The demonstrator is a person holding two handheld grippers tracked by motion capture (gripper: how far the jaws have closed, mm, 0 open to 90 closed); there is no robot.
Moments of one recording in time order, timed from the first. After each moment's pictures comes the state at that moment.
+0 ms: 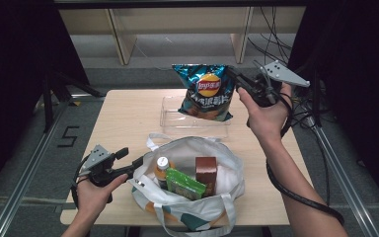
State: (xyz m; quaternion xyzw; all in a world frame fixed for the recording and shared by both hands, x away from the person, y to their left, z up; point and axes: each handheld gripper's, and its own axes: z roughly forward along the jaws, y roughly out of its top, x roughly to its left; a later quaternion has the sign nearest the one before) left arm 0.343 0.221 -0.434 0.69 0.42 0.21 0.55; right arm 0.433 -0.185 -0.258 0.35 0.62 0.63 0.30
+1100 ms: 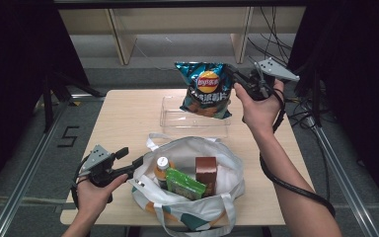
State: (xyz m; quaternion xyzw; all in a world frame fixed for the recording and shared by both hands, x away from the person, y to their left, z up) left arm 0.341 0.220 -0.432 0.69 0.42 0.21 0.55; right arm 0.462 -0.181 -0.270 0.38 0.62 0.62 0.29
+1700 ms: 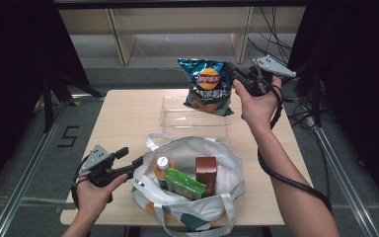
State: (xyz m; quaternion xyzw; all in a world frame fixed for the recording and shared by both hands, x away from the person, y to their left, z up) left arm 0.341 0.220 -0.432 0.69 0.42 0.21 0.55; right arm 0.477 -0.182 -0.274 0.39 0.62 0.61 0.29
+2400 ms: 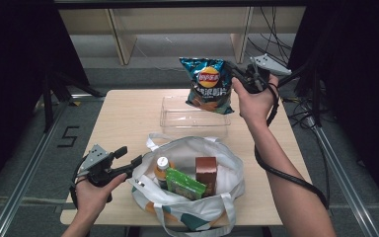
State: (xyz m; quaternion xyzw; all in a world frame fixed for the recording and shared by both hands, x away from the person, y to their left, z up) left arm 0.341 0.223 -0.431 0.68 0.42 0.22 0.56; right arm 0.494 -0.181 -0.281 0.40 0.62 0.60 0.30
